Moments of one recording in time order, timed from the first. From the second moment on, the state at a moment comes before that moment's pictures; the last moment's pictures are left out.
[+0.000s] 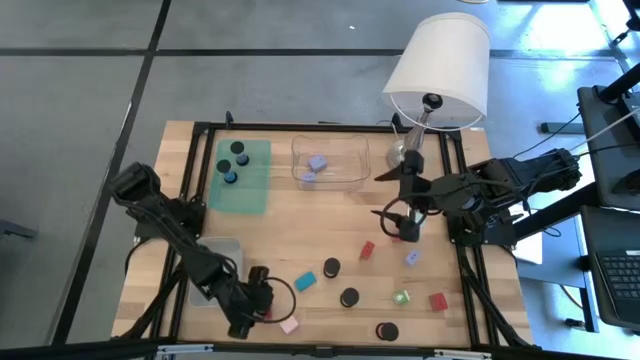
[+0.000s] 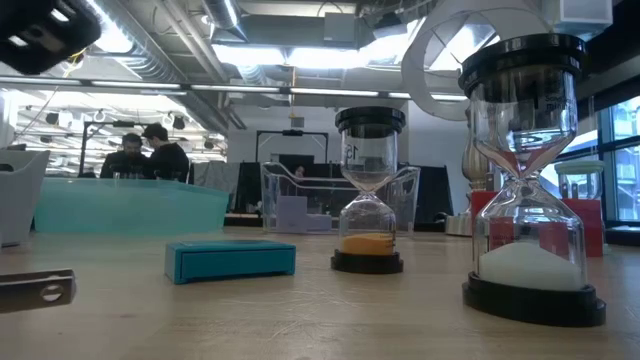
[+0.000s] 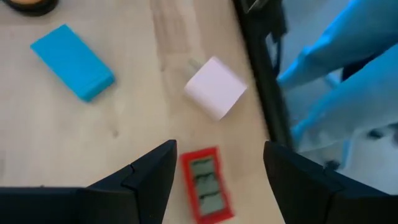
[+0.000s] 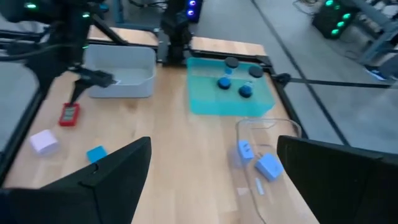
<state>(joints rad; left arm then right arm) -0.78 1.60 1.00 -0.35 -0.17 -0.60 0.39 1.25 1.51 -0.85 0.49 0.11</state>
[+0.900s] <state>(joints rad) -1.06 1.38 0.89 -0.68 -0.91 -0.17 0.39 1.25 1.51 -0.85 0.45 0.12</state>
